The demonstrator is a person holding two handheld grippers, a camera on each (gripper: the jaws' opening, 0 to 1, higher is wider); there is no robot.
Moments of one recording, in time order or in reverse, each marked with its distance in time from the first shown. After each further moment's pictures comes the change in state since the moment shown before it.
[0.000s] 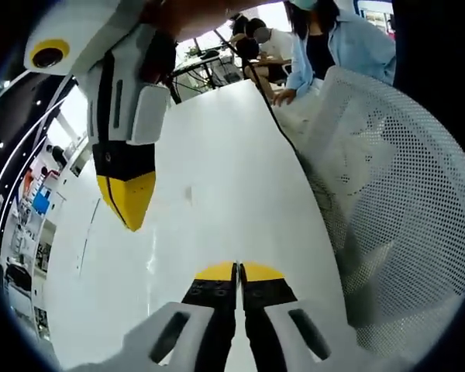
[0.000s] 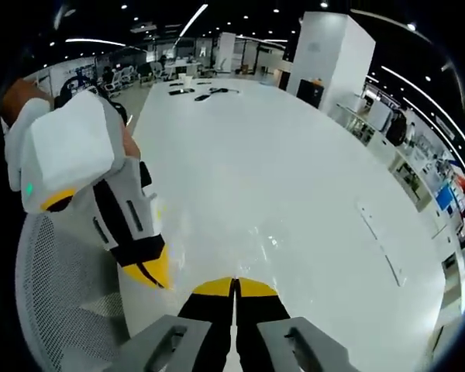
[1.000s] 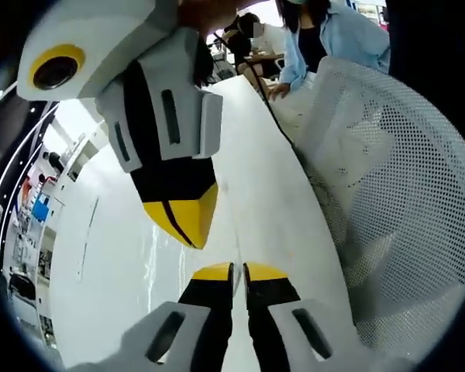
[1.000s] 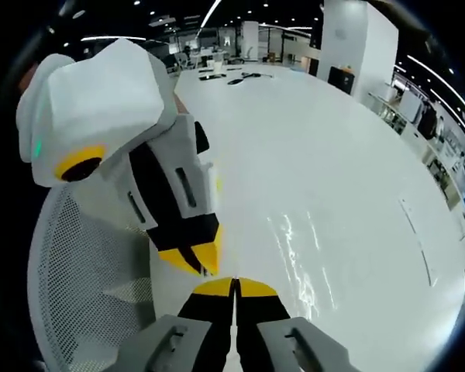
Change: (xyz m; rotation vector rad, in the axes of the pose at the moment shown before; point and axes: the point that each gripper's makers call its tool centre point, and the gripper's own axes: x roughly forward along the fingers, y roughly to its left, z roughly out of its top) left arm 0.003 -0.001 -0.004 0.046 0.018 -0.013; right arm 0.018 0.055 -0.026 -0.024 0.072 0.196
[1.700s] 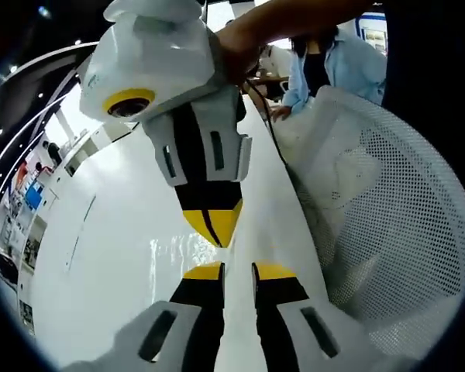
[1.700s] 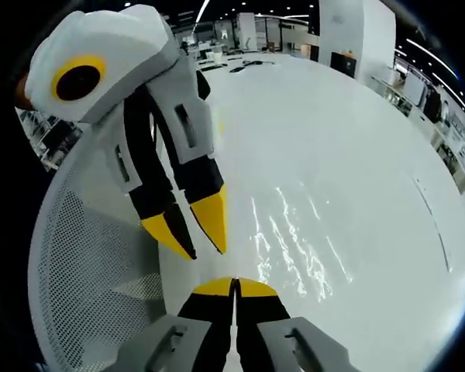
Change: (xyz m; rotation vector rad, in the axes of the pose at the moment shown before) left arm -0.015 -0.010 0.005 -0.074 -0.084 -0.047; right arm 0.017 0.018 -0.022 0.055 0.049 0.068
